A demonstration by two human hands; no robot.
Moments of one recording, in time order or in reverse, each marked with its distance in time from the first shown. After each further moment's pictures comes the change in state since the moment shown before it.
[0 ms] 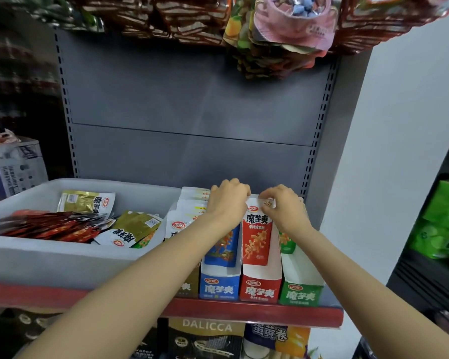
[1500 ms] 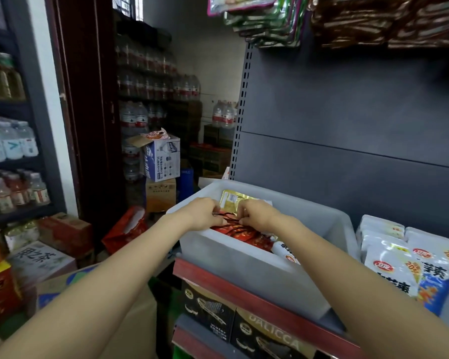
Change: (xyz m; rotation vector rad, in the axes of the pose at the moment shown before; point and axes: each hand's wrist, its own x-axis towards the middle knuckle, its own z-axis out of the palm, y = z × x) left_hand -0.142 -0.351 -0.107 -0.112 -0.347 -0.507; right_hand 0.056 -0.329 0.189 -0.015 -0.649 -0.483
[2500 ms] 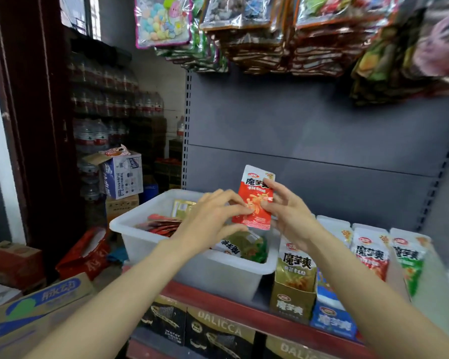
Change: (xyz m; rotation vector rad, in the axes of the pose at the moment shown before) left_hand -0.039 0.136 0.031 0.095 0.640 0.832; right_hand -0.164 0.080 -0.057 1.521 0.456 0.011
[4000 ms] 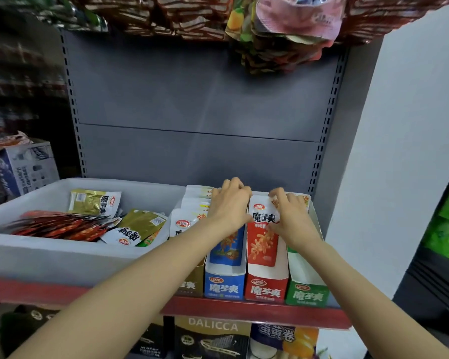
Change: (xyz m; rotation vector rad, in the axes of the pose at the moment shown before) left_hand 0.129 0.163 0.147 -0.018 -0.371 -0.283; right_hand -0.077 -0.007 -0.205 -1.495 0.380 -0.074
